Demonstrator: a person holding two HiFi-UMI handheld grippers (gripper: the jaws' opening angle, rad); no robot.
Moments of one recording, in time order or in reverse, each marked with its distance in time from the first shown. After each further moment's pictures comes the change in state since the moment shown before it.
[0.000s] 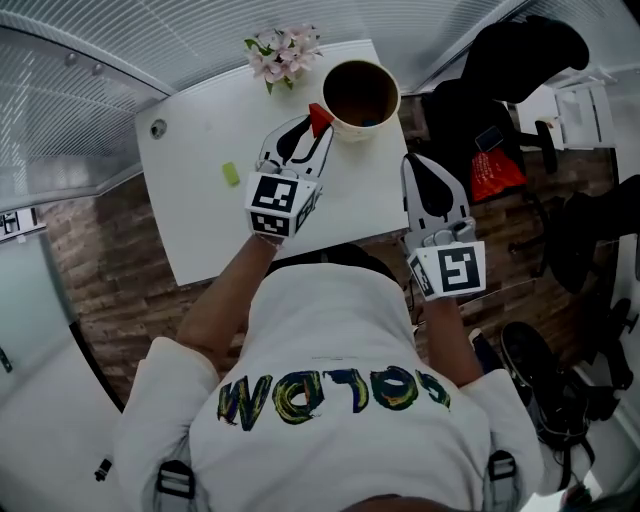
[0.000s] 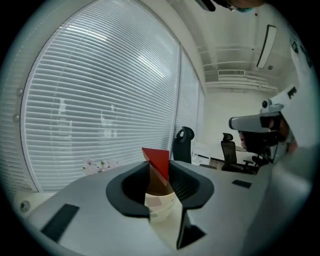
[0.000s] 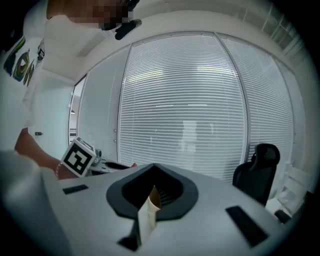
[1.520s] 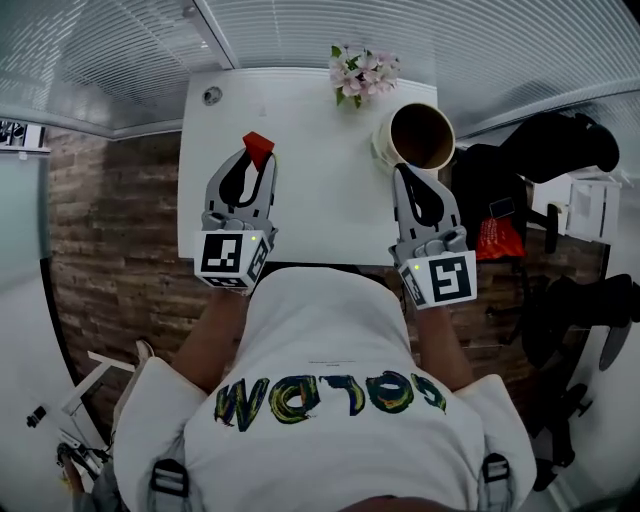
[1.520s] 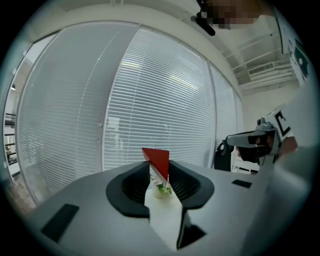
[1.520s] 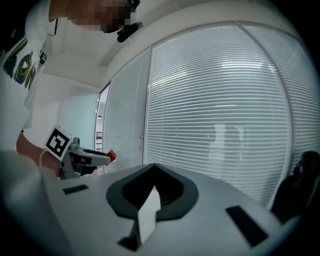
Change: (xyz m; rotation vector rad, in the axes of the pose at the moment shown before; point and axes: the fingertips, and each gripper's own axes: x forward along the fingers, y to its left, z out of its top) left arm -0.206 0.120 0.028 -0.068 -0.162 0.469; right arm 0.073 0.110 0.046 -0.069 -0.063 0.297
